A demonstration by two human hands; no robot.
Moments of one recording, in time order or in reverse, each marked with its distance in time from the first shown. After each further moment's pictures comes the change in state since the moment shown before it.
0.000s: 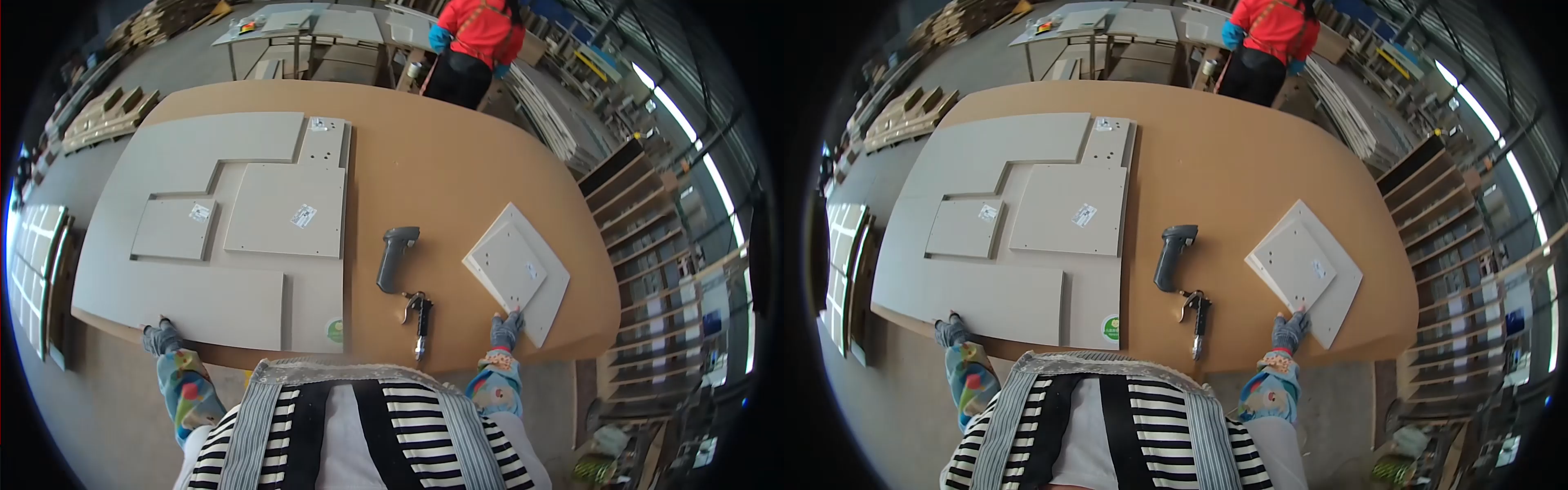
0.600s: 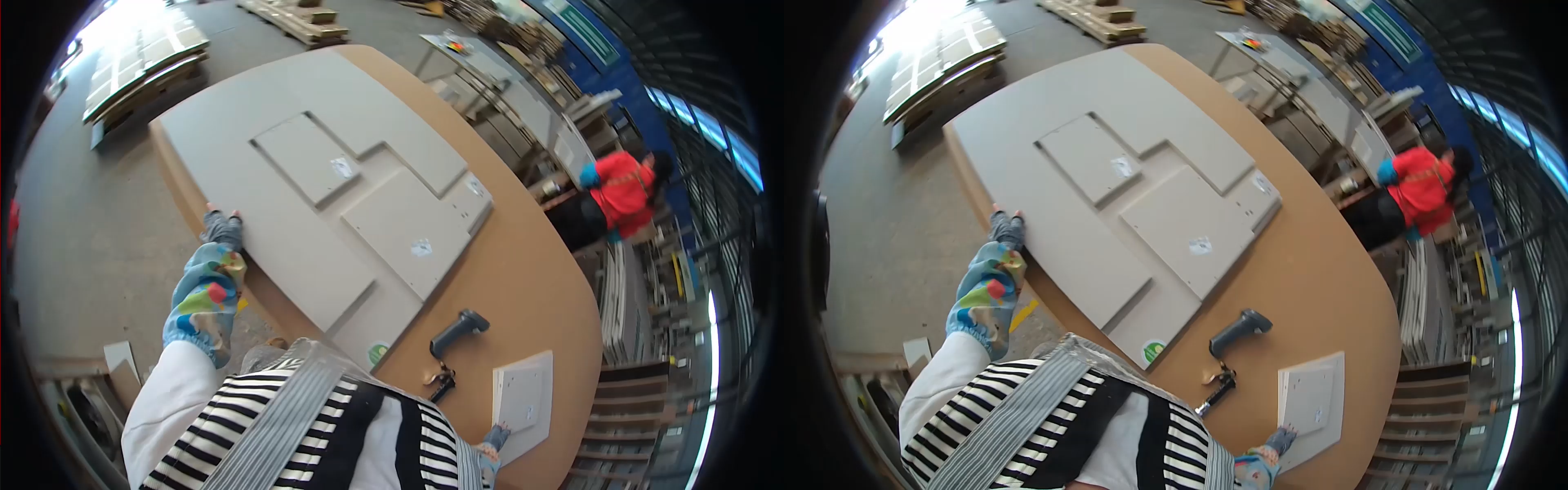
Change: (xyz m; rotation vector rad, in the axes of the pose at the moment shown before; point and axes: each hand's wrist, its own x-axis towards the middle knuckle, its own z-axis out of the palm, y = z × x) left_hand -0.006 -0.024 0.049 -0.234 0.185 -0.017; right_hand 0.073 0.038 0.032 0.934 -0.239 0.107
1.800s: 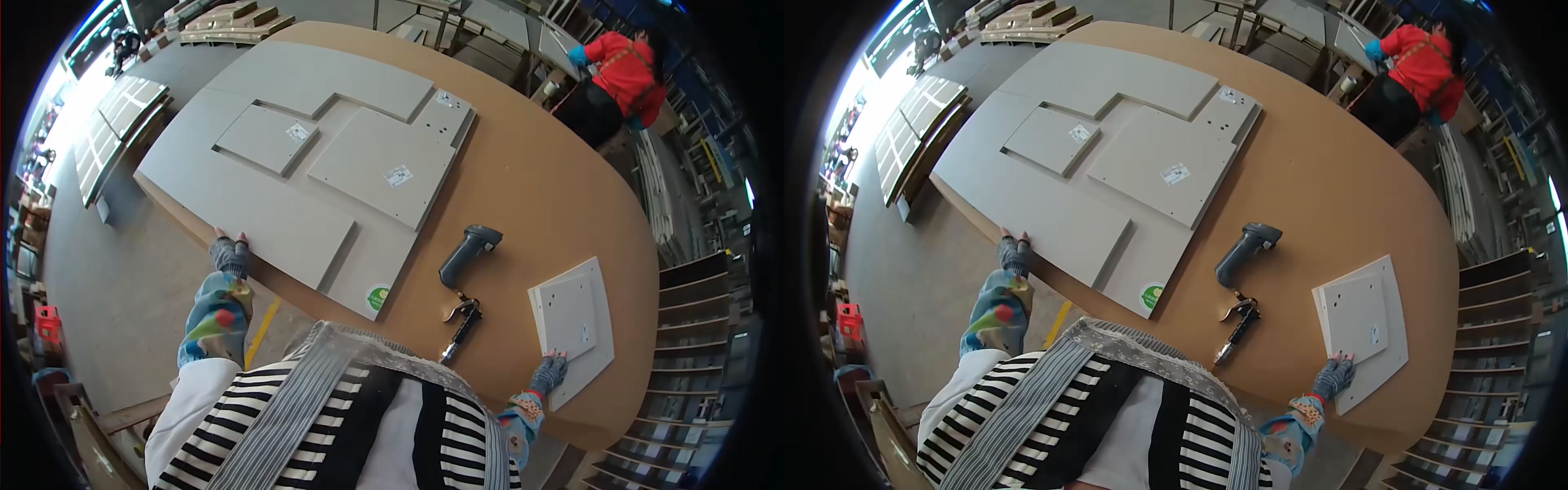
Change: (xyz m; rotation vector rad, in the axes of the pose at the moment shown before) left_hand -0.087 0.037 -0.076 -0.065 -0.376 0.192; right_hand -0.042 -0.060 0.001 -0.969 0.092 -0.169
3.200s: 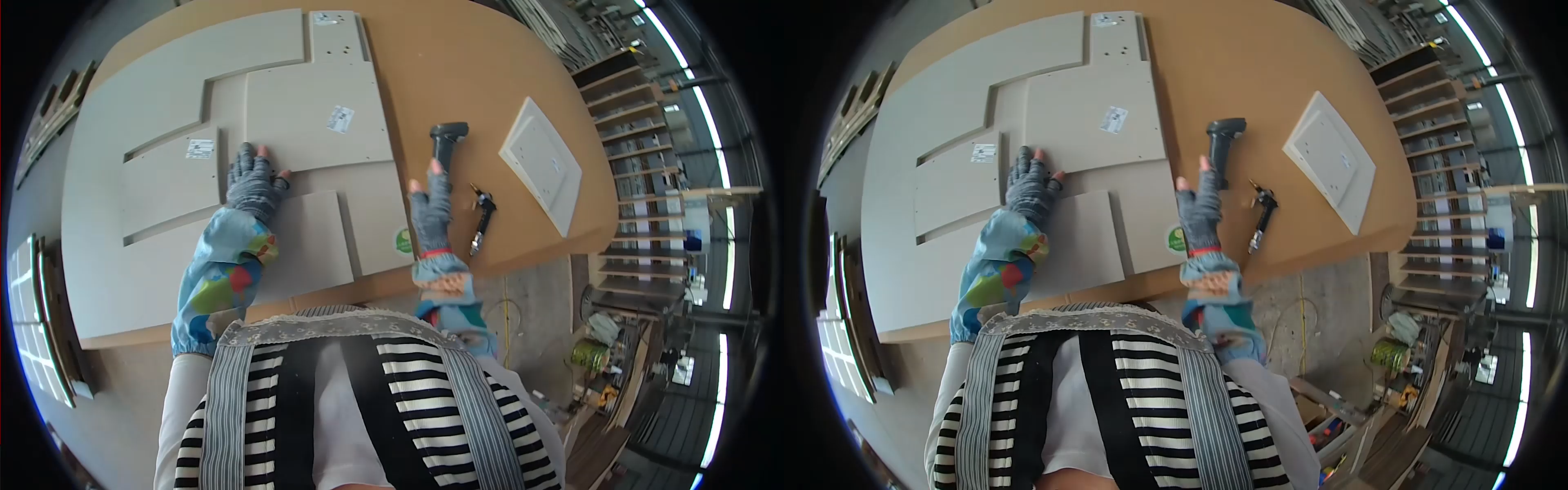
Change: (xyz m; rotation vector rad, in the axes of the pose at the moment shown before) left_hand 0.086 0.187 0.070 0.223 -0.454 1.040; right_hand -0.184 -0.376 0.018 0.737 0.049 -0.330
